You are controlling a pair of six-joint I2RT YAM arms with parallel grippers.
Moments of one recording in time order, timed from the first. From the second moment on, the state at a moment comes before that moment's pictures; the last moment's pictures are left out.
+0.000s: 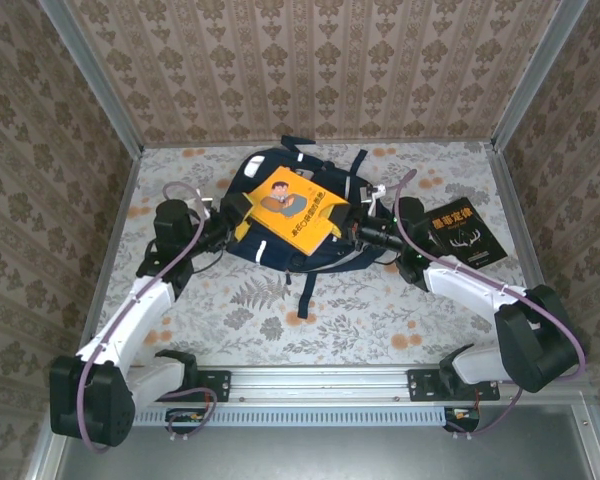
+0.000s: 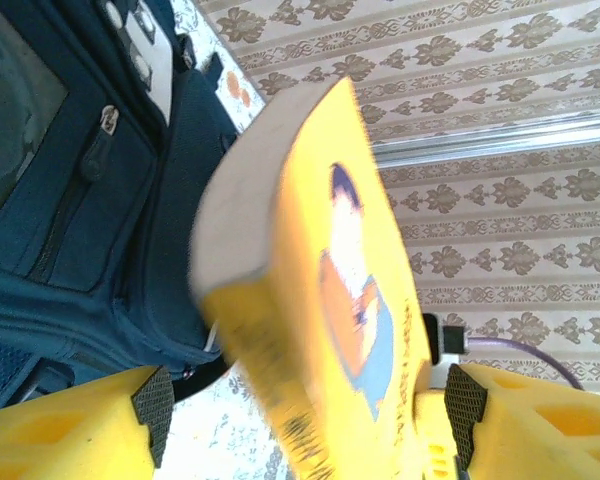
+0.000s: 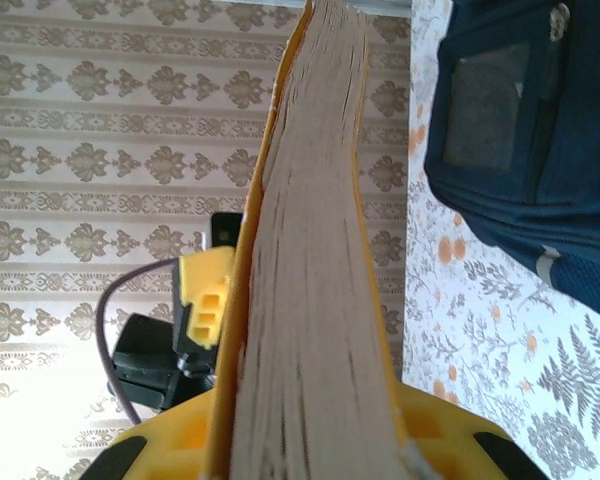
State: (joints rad) left arm -0.26 1.06 0.68 0.13 0.63 -1.21; right arm 0.45 1.35 0.70 0.57 -0.62 1.42
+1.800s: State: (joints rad) left arm -0.42 1.06 0.59 0.28 0.27 -1.34; right arm 0.59 1.38 0.69 0.58 -0.29 1.38
